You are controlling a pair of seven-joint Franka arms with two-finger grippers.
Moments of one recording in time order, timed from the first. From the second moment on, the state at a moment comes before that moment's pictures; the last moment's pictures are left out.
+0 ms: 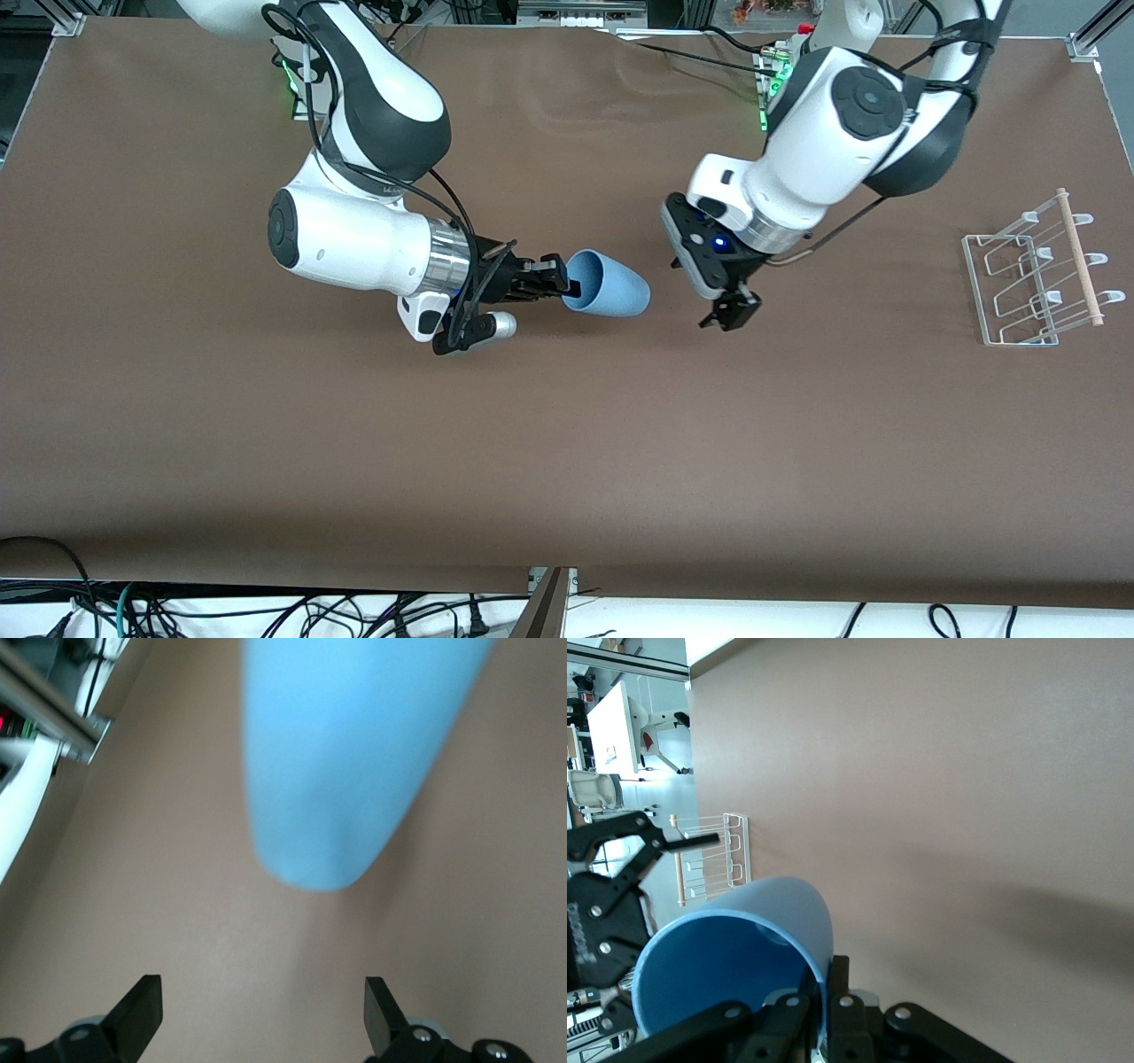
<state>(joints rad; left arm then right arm) -0.24 0.23 -0.28 -1.74 -0.12 2.22 0.79 0.33 0.57 0.29 -1.33 0.70 2.14 0.18</state>
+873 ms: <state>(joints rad) -0.32 0.29 -0.28 -1.72 -0.12 2.36 0.83 0.33 0.57 0.31 -1.31 0.70 2.14 0.18</state>
